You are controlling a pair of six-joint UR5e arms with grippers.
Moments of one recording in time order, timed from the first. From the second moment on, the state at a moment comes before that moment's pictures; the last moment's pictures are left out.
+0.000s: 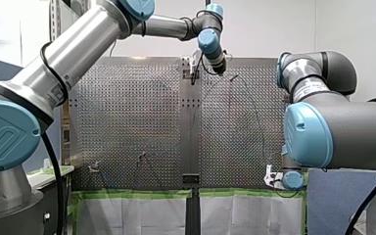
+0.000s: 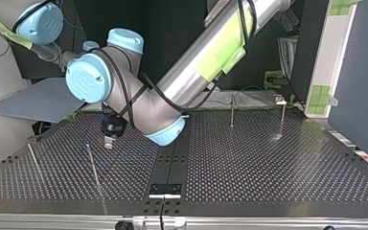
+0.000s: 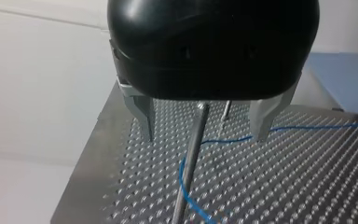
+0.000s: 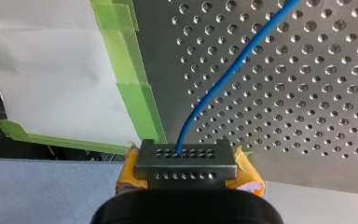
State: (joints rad) left arm -0.79 -2.23 -0.71 -3.52 -2.01 -1.65; right arm 1.64 -0.46 1.53 -0.73 1.56 1.64
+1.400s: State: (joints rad) left arm -0.80 -2.11 -0.82 -3.46 -2.04 -1.67; right arm 1.64 -0.46 1.53 -0.73 1.56 1.64
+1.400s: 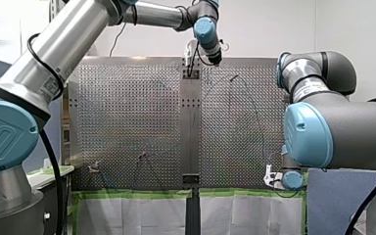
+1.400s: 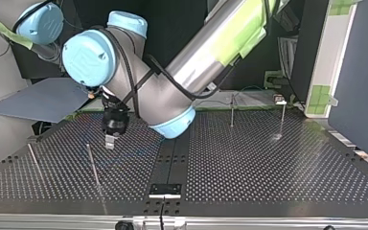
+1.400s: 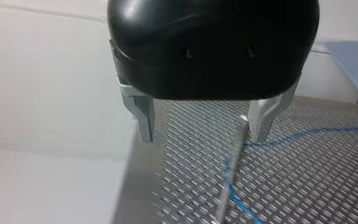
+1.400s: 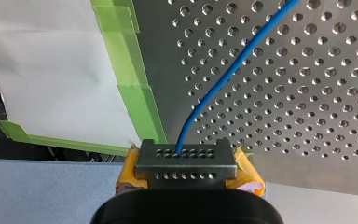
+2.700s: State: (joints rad) left arm -0.78 -1.74 -1.20 -3.07 -1.95 -2.04; right arm 1.64 -0.46 1.53 -0.73 1.55 1.64
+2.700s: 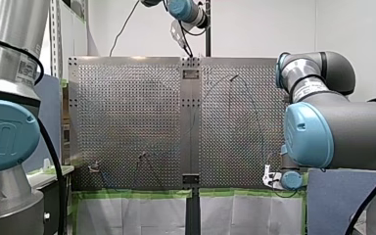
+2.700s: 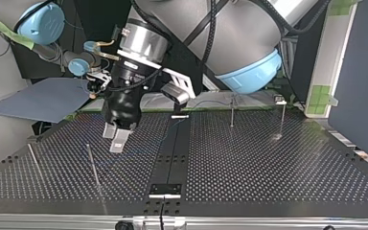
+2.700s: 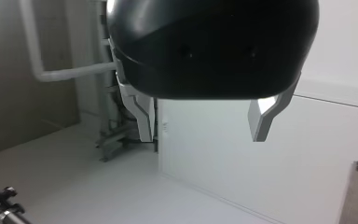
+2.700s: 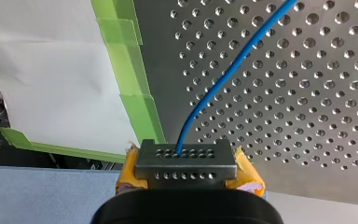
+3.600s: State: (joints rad) left arm -0.78 -1.75 -1.47 -2.81 -2.00 -2.09; right arm 1.65 -0.46 1.53 -0.73 1.54 1.64
